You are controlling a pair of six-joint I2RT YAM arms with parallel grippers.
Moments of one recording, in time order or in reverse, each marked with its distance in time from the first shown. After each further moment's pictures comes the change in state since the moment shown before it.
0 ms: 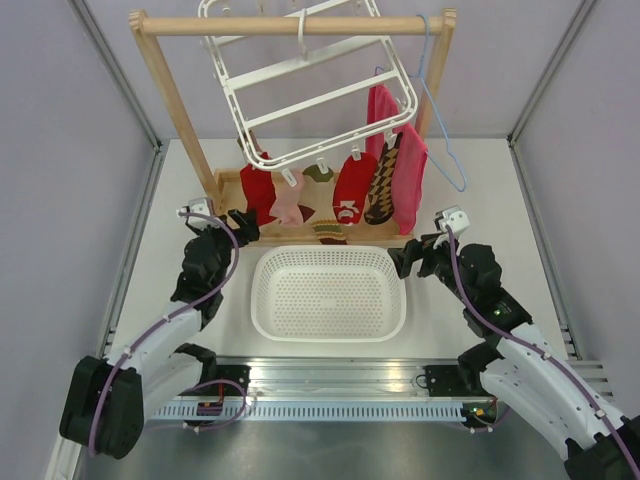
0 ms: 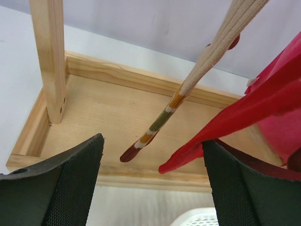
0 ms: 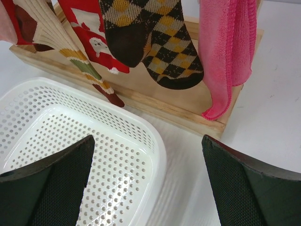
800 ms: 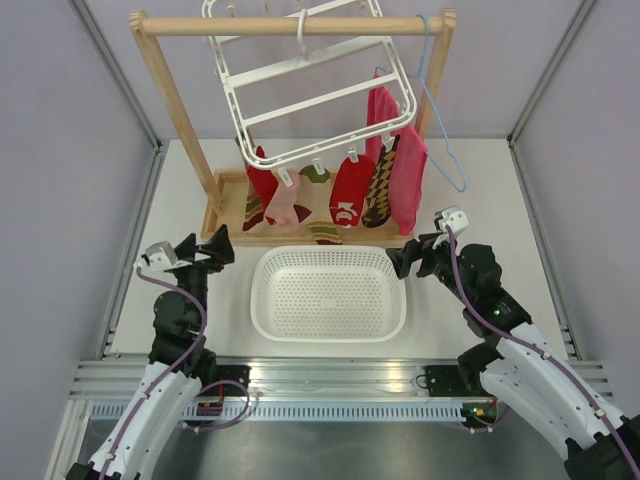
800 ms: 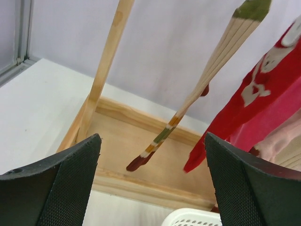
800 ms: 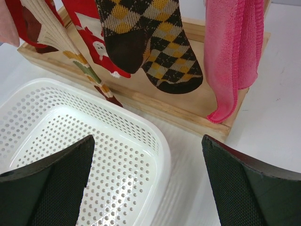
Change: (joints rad) left arm 0.000 -0.719 -0.186 -0.229 -0.142 -0.015; right arm 0.000 0.005 -0.003 0.021 -0.024 0.008
